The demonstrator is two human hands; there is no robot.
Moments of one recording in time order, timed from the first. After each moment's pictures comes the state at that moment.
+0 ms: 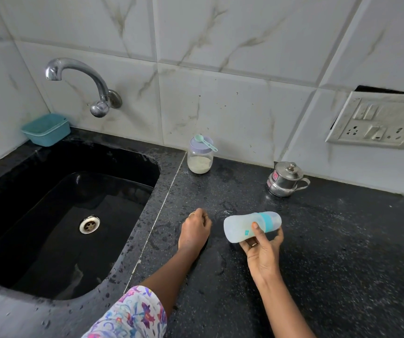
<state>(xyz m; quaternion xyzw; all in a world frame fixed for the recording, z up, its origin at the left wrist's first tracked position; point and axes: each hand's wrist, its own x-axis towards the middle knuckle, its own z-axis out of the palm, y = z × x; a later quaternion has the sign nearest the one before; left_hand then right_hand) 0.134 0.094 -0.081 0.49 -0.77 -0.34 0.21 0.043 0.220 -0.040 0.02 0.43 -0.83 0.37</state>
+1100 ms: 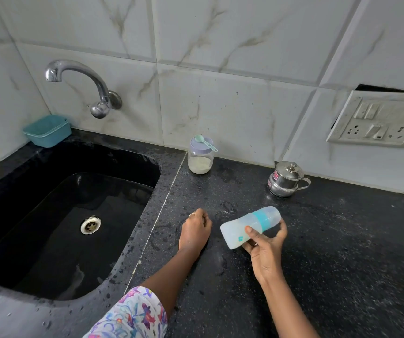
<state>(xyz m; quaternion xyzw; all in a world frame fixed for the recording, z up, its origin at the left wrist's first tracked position) 0.134 0.094 -0.079 0.49 -0.78 -0.34 0.20 0.040 0.221 -0.038 -0.04 0.47 -0.81 0.36</state>
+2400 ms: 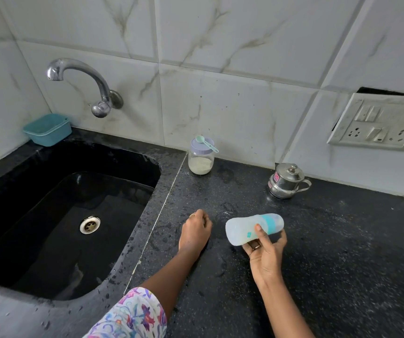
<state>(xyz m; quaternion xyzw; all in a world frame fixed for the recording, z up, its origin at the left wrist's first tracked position) 0.135 0.094 -0.081 0.49 -0.78 -0.34 0.20 0.039 0.222 -0.045 0.01 0.45 -0.82 0.35</state>
